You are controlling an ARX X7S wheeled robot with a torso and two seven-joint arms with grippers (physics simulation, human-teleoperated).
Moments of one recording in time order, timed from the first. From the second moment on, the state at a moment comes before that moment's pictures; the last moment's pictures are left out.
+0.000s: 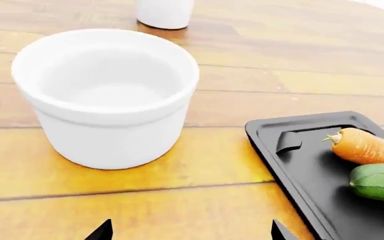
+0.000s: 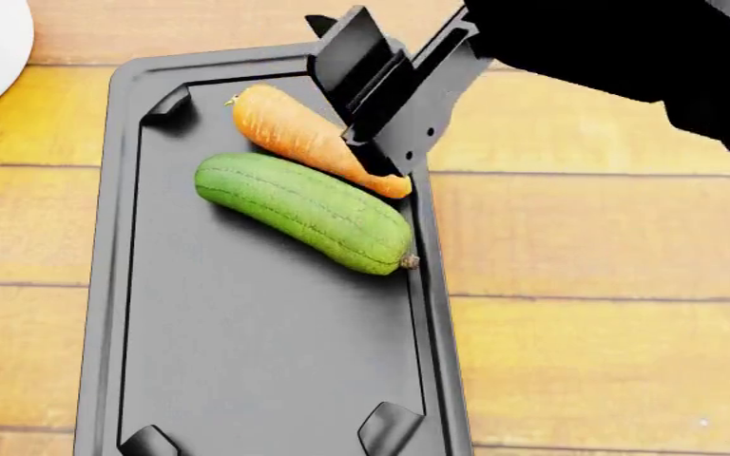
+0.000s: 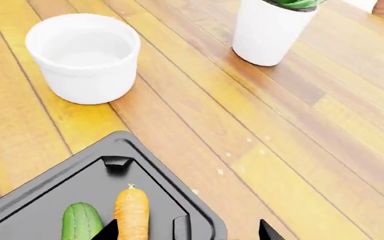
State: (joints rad) left arm -0.47 -0.81 -0.33 0.64 -1.43 -1.00 -0.41; right arm 1.64 0.51 -0.46 -0.22 0.67 1.45 -0.49
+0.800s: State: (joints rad) left arm -1.59 -0.76 0.64 0.00 -0.97 -1.26 -0.08; right arm 1.46 0.67 -0.09 -0.22 1.50 1.47 0.36
